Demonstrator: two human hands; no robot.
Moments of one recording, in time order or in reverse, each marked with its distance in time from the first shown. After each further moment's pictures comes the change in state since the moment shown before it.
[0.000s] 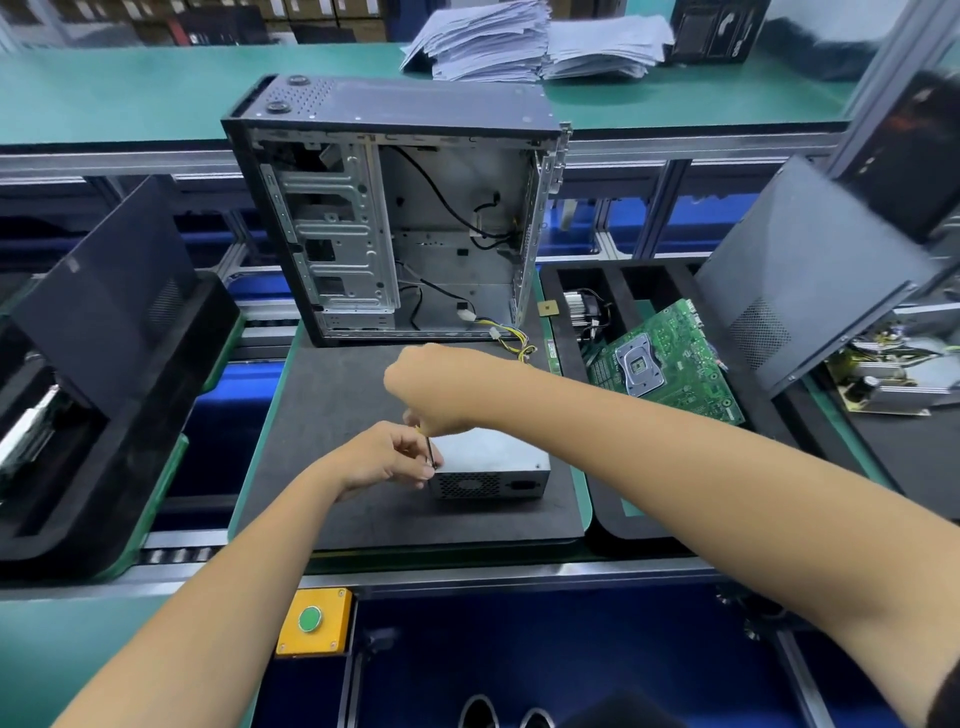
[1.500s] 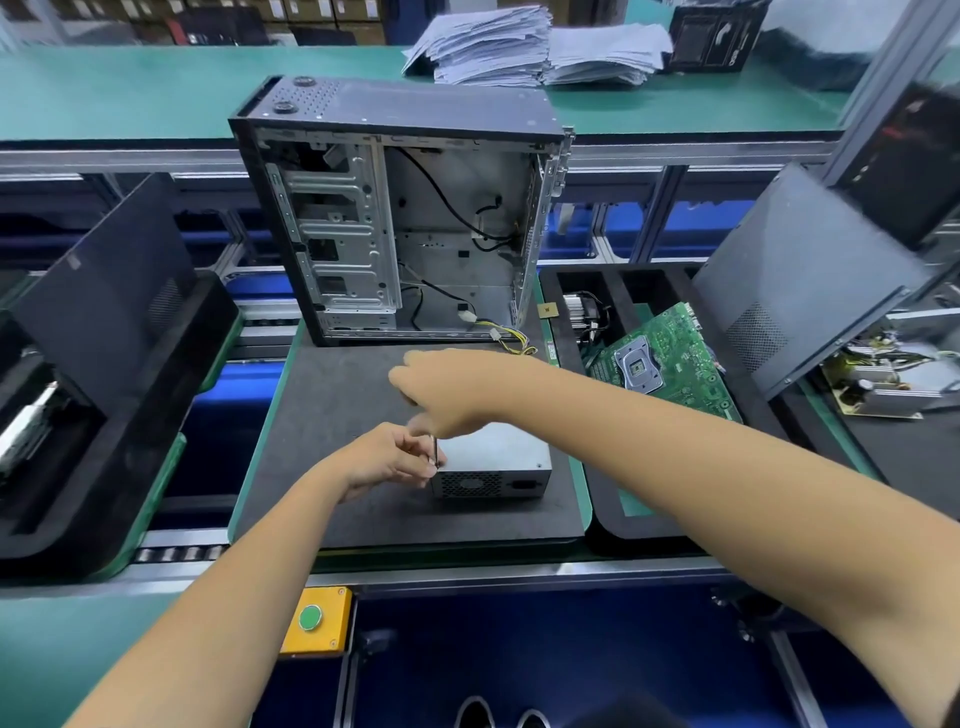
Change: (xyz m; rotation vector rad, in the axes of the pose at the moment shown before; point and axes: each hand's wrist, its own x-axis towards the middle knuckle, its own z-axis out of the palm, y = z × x) left_hand -0.003 -0.003 0.002 -0.067 -0.024 0.021; right_hand -0.004 0.003 0.001 0.059 -0.069 0.030
